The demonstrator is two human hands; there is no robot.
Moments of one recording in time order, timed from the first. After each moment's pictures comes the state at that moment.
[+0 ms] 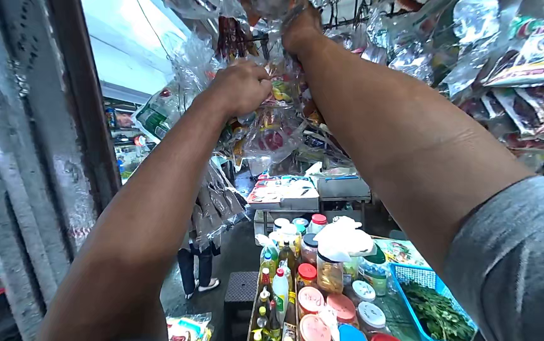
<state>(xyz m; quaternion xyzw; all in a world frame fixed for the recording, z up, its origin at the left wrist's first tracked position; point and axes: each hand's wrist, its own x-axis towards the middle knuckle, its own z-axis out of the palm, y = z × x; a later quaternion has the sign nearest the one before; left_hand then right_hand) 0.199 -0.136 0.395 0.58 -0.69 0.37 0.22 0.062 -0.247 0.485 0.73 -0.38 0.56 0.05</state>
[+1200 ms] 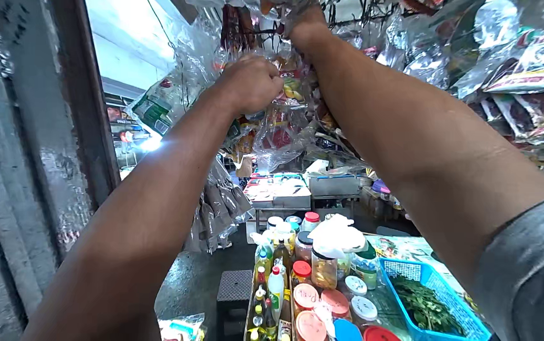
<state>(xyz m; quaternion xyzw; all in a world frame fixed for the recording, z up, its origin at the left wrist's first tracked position) 0.199 -0.132 0.390 0.58 -0.70 0.35 0.22 0.074 -0.272 0.485 0.75 -0.27 0.61 -0.02</state>
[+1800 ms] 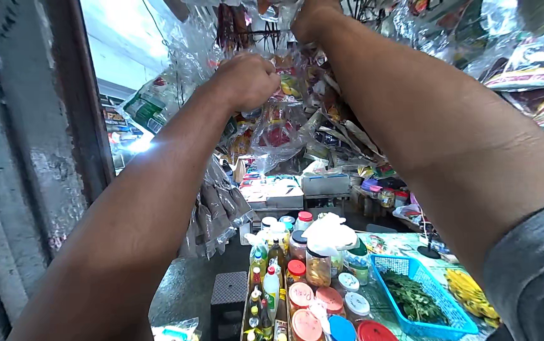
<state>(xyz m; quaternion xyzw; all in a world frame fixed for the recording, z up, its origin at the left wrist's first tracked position) 0.198 -0.124 0.392 0.58 -0.71 0.34 0.22 0.052 -0.204 0.485 0.74 -0.49 0.42 0.18</state>
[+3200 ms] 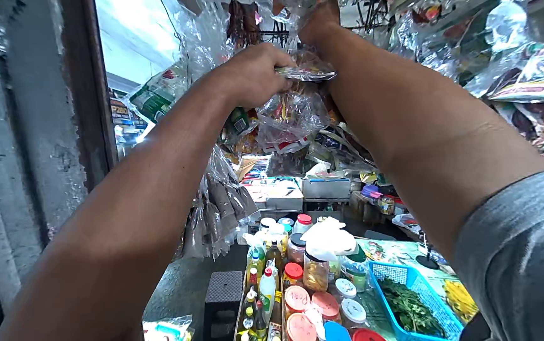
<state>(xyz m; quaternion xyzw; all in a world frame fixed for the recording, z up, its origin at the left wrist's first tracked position) 0.189 -0.094 0.388 0.53 -0.76 0.25 0.28 0.066 -0.249 0.499 0.74 -0.45 0.47 0.17</state>
